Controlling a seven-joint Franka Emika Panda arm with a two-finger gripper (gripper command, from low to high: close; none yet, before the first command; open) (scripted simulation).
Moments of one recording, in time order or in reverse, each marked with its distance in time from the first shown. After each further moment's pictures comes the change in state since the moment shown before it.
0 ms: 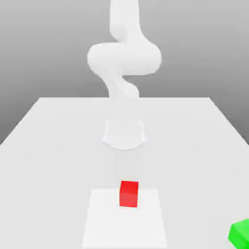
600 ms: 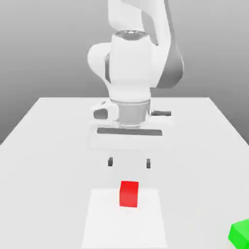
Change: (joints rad) arm -0.013 0.668 0.046 -0.503 0.007 0.475 0.110
